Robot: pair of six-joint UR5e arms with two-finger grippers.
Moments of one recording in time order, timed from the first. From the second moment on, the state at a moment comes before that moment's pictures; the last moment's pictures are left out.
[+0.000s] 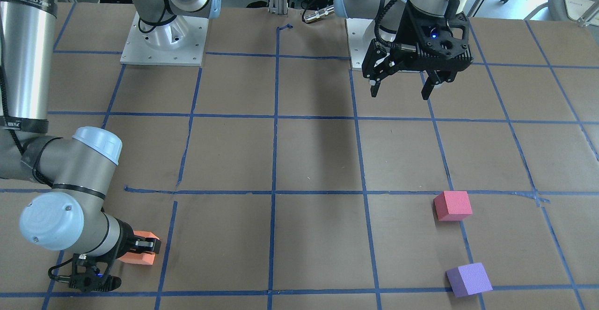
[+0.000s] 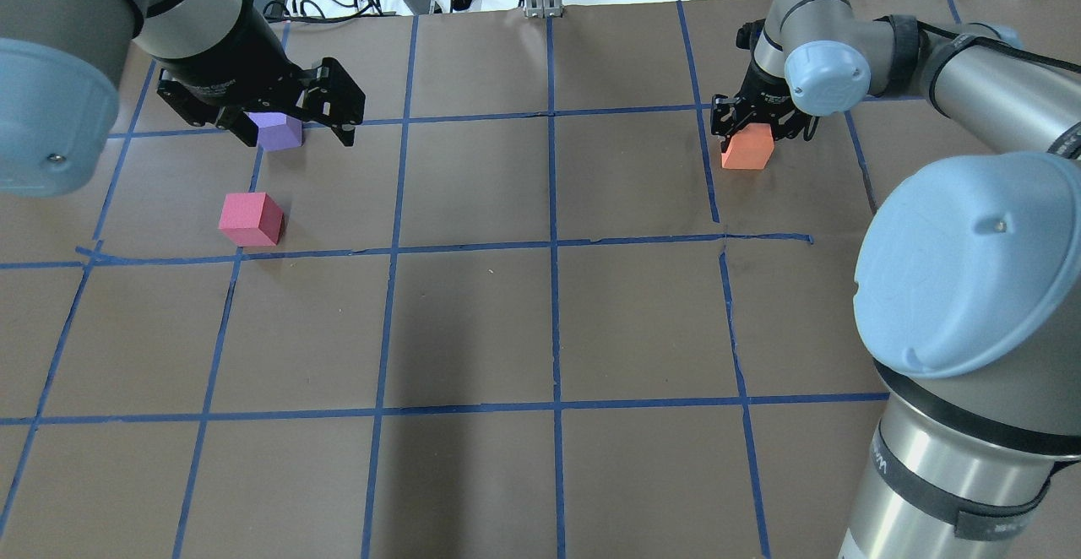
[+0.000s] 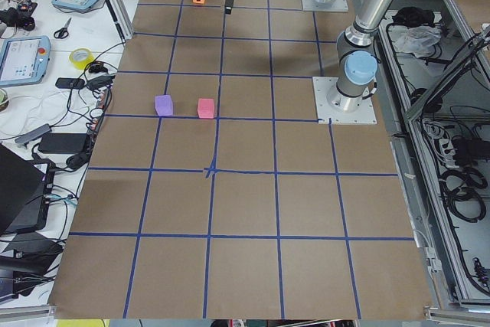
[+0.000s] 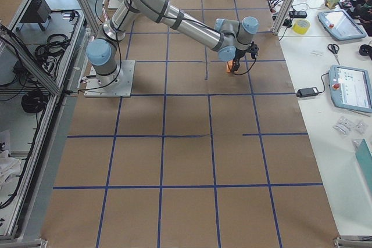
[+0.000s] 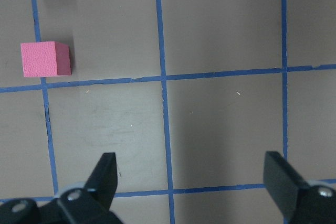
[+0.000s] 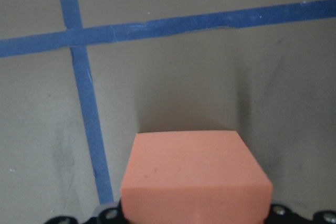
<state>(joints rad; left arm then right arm) -1.61 -1.53 -1.60 -1.44 1.58 0.00 1.47 -0.88 1.41 -2.03 -1.54 0.00</state>
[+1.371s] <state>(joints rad) -1.49 -1.52 -1.60 -1.44 1.58 0.13 1.90 -0.76 1.09 -1.93 -1.54 0.06</state>
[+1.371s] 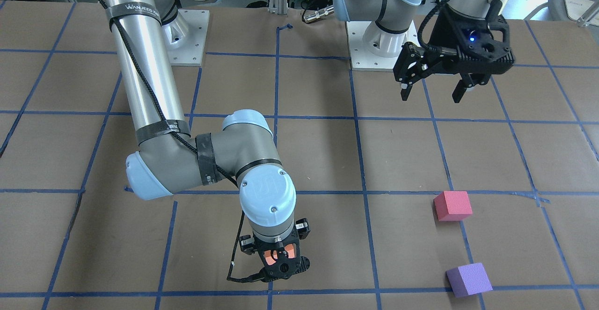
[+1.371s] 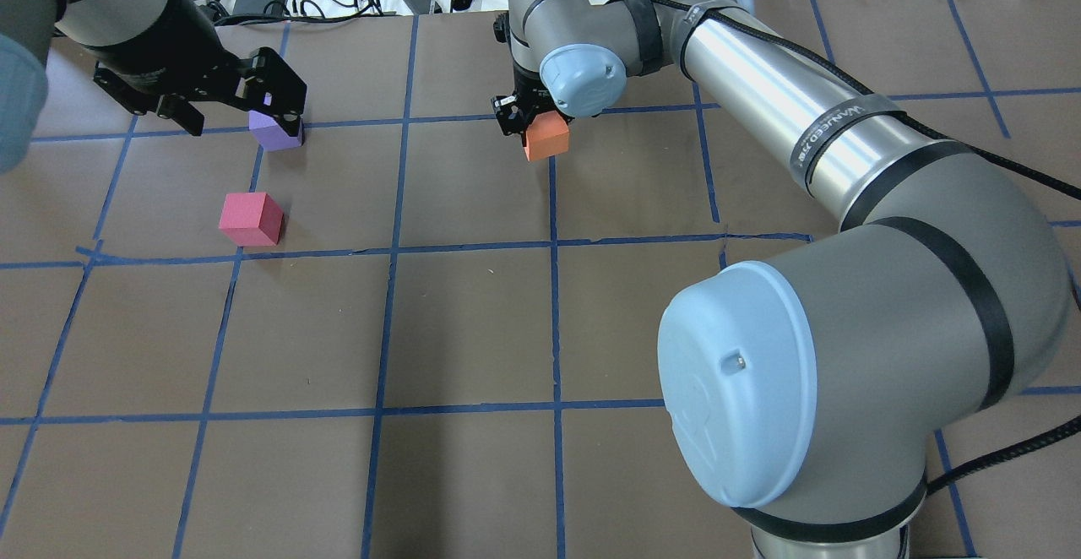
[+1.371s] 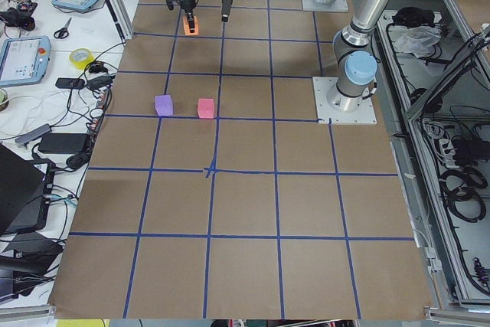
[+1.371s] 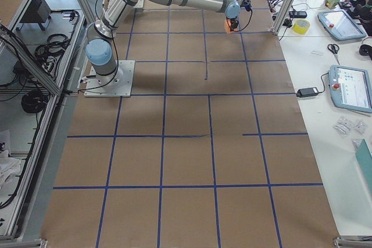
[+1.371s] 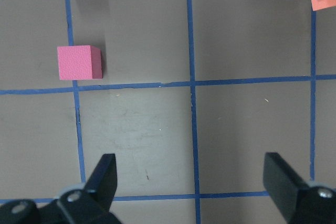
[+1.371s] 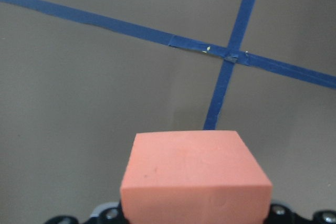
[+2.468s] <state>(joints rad) -1.44 -1.52 -1.60 -1.45 1.58 0.18 1.92 -0.72 1.08 -1.88 -1.52 0.19</state>
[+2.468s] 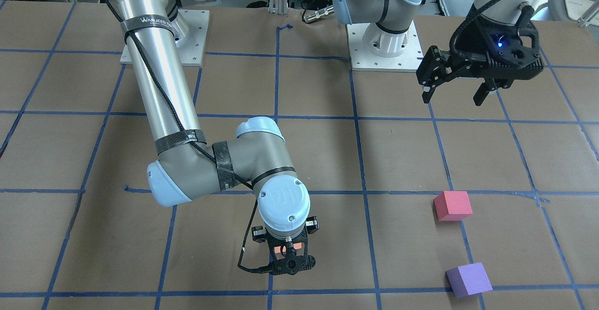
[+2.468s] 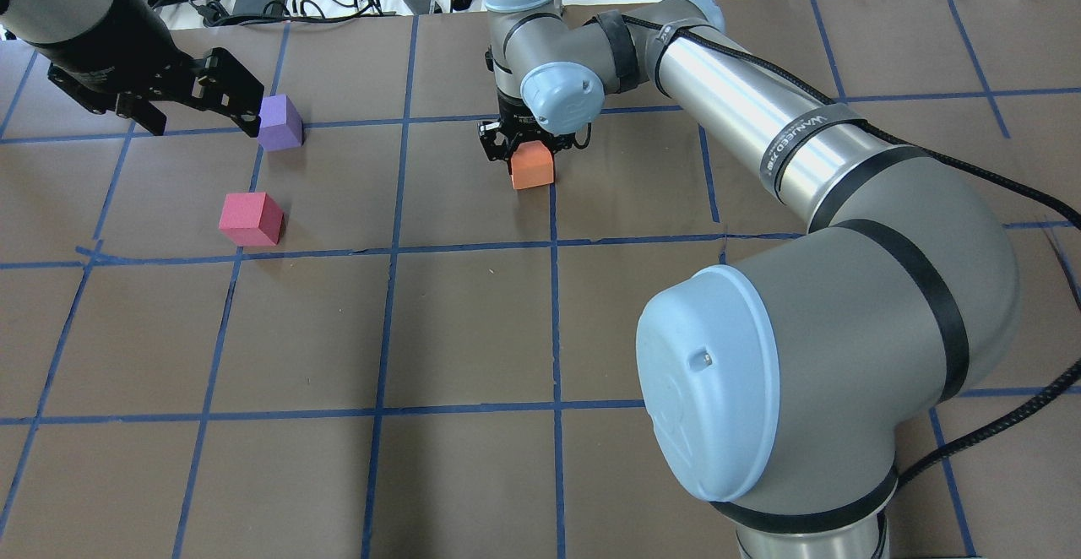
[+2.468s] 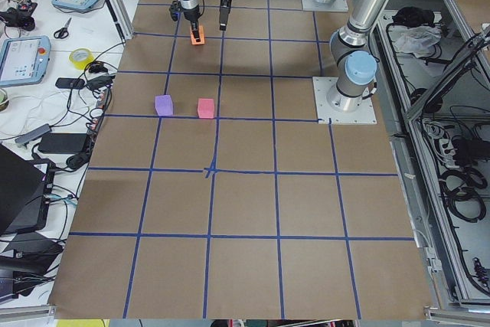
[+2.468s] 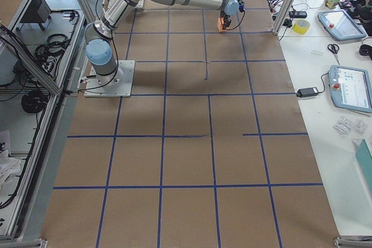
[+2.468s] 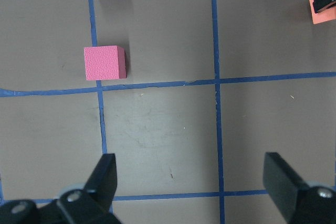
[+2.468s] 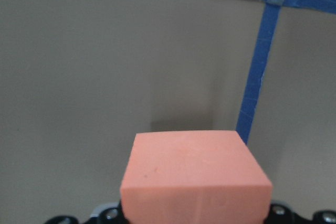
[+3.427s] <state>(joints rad) -1.44 -1.57 -1.57 -1.45 1.58 0.16 1.89 -0.80 1.08 -1.82 -1.53 0.19</state>
